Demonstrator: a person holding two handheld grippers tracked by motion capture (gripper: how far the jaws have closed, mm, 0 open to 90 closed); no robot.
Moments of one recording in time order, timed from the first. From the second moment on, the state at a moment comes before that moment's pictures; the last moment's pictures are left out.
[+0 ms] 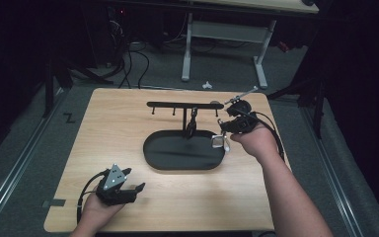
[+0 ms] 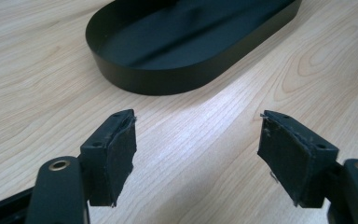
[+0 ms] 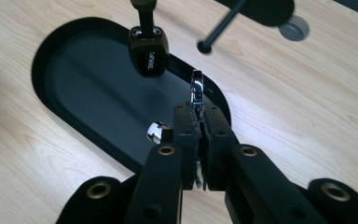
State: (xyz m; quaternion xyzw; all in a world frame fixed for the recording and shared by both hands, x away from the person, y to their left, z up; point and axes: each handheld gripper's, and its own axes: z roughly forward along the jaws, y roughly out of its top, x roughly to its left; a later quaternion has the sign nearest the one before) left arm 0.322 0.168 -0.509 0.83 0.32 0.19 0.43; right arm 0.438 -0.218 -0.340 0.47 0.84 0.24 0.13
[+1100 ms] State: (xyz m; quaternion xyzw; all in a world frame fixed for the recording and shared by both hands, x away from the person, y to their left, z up) left arm 0.323 0.172 -0.513 0.83 0.32 0.17 0.41; right arm 0.463 -0.217 -0.342 0.48 0.83 0.25 0.14
